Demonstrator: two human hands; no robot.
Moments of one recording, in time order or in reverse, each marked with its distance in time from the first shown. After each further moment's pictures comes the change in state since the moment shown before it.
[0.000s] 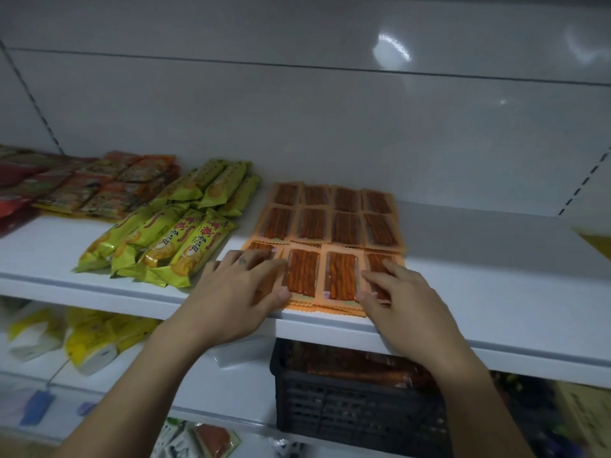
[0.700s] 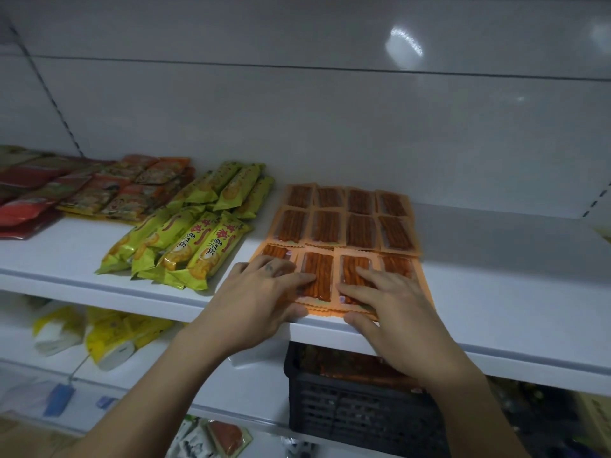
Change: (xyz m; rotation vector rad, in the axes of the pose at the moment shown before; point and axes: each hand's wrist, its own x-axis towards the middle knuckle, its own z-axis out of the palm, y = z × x) left_hand 0.005 -0.003 0.004 0.065 0.016 0.162; right_hand 0.002 -0.022 0.007 -0.089 -0.072 -0.246
